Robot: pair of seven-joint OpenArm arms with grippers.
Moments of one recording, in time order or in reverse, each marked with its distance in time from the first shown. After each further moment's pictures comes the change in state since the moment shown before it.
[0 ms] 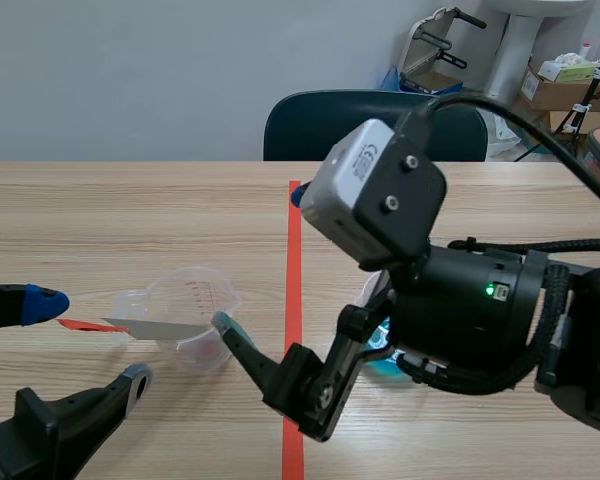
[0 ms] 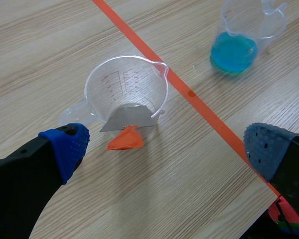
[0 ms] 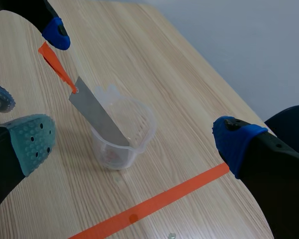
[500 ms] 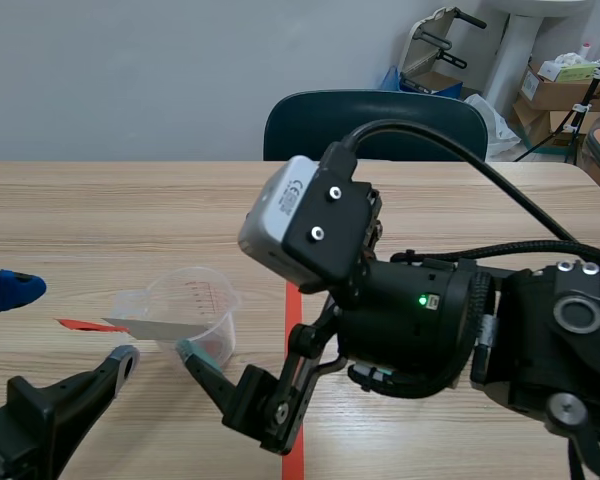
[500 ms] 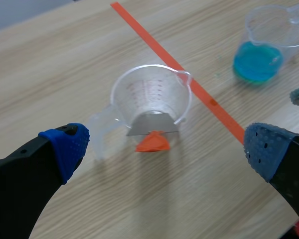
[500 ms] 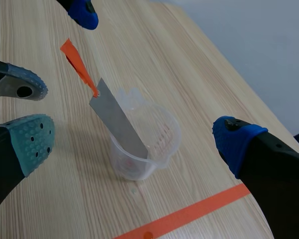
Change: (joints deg) left arm 3.0 0.0 -0.2 0.0 5.8 6.5 -8.0; right arm 7.5 -2.0 -9.1 -5.8 -0.8 -0.3 0.0
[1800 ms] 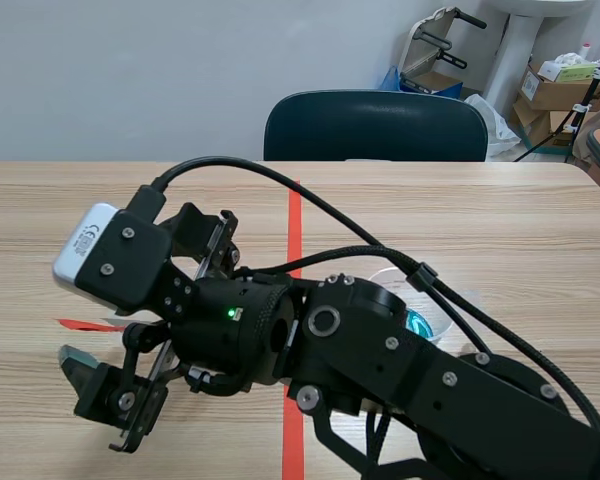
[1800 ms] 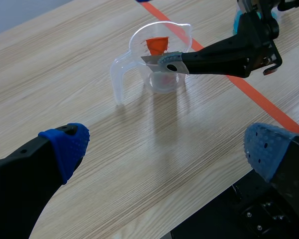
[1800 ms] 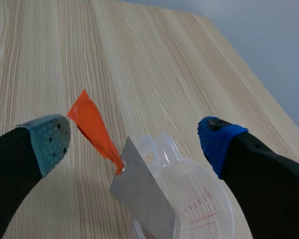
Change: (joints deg) left arm 29.5 -0.1 -15.3 -3.8 6.1 0.1 -29.7; right arm 13.4 -18.2 -15.1 -20.2 -6.8 -6.2 -0.4
